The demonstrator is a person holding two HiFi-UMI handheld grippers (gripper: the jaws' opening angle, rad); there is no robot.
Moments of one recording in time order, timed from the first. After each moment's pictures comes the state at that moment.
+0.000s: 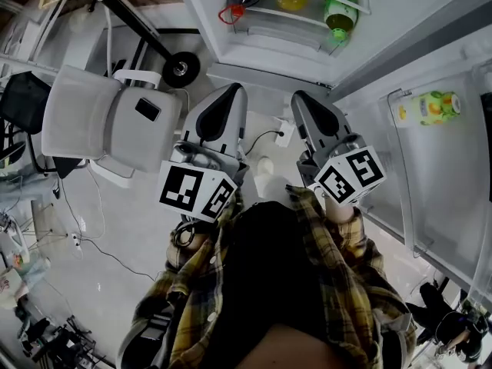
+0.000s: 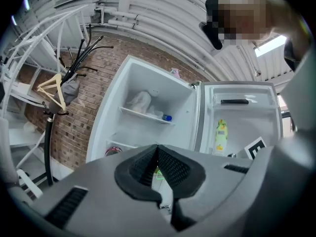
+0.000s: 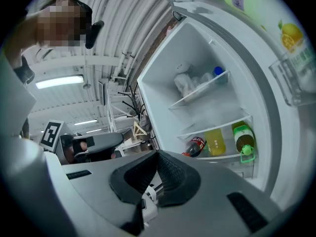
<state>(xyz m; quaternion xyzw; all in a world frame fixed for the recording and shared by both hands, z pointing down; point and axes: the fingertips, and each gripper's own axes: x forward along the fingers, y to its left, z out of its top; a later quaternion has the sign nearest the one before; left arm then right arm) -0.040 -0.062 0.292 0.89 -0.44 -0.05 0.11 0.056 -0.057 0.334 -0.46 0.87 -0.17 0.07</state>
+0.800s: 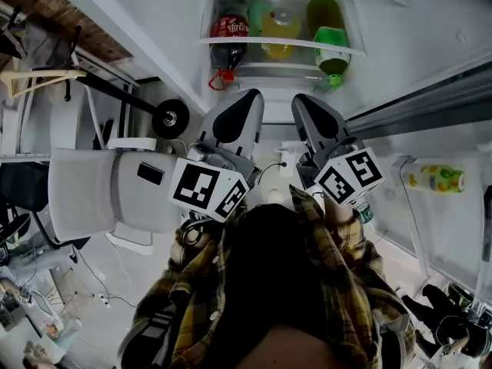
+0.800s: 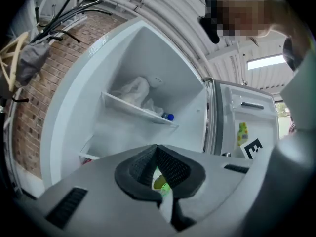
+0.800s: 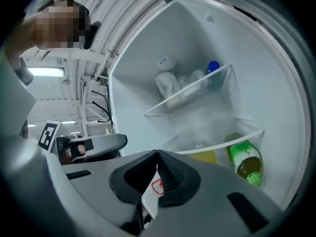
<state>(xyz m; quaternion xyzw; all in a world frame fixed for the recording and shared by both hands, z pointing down) -0.007 -0.237 0.286 0.95 -0.30 -0.05 0.12 0.065 -0.223 0.319 -0.56 0.81 -0.15 0.08</state>
